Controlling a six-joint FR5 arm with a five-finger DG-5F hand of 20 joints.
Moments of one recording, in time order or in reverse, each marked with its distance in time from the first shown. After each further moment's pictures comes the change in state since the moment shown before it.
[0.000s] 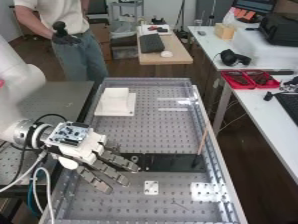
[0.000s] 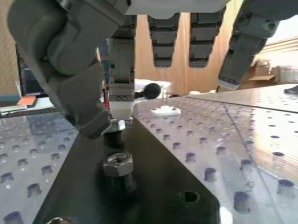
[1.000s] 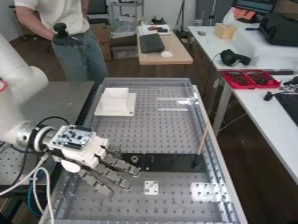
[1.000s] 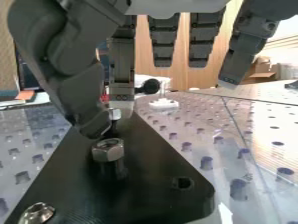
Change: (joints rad) arm -0.007 -0.024 0.019 -0.011 -0.008 -0.008
